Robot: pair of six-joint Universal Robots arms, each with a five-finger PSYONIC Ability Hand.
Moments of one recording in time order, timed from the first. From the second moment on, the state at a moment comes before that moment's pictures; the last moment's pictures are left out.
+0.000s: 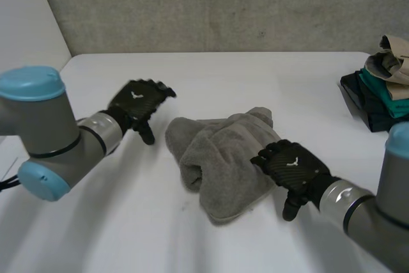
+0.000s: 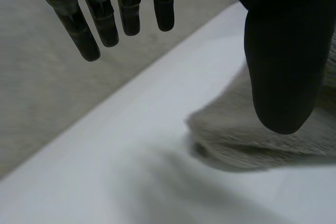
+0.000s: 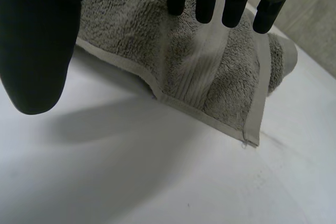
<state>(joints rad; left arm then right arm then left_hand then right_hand) 4.36 -2.10 -1.42 3.27 -1.24 3.49 1.91 -1.28 1.89 -0.10 1.21 2.56 0.28 0.28 0.28 0.28 0.11 0.23 0.21 0.21 0.21 0.05</state>
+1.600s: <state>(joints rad) 4.40 -1.69 -1.42 3.14 -1.41 3.57 1.86 -1.43 1.19 0.29 1.36 2.57 0.96 1.01 1.01 1.01 0.82 1.12 1.17 1.19 1.20 0.99</state>
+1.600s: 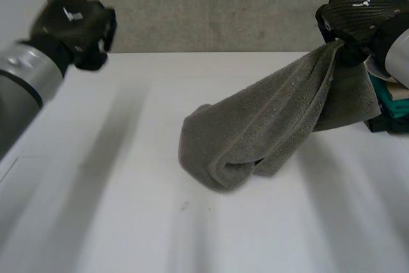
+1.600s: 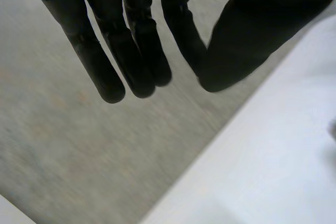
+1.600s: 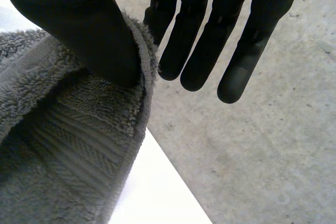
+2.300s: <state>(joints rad) 4.07 -2.31 -1.29 3.20 -1.38 3.09 2.04 -1.45 1.28 0.23 1.40 2.58 1.13 1.12 1.11 1.12 0.93 1.12 1.17 1.19 1.20 0.99</state>
